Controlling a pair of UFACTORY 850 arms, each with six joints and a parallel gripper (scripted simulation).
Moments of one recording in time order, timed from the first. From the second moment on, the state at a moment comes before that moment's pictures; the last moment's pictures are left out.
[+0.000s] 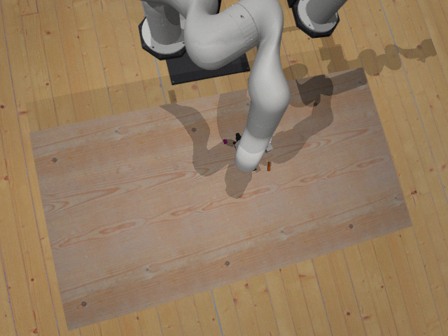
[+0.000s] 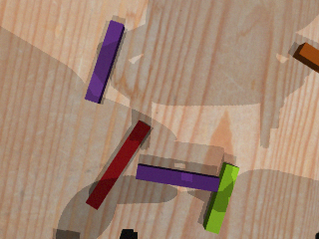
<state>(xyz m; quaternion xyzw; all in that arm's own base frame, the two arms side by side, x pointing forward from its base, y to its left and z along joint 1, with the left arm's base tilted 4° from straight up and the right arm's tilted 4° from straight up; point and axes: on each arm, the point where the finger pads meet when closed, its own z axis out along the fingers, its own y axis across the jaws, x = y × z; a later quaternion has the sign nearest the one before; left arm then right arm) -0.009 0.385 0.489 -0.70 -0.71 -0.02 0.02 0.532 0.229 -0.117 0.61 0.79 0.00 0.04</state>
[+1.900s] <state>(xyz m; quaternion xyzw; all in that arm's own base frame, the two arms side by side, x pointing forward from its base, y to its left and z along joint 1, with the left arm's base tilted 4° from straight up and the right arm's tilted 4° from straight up) -0.009 0.385 0.489 -0.70 -0.71 -0.02 0.02 0.545 0.227 -0.118 0.73 0.68 0.00 0.04</state>
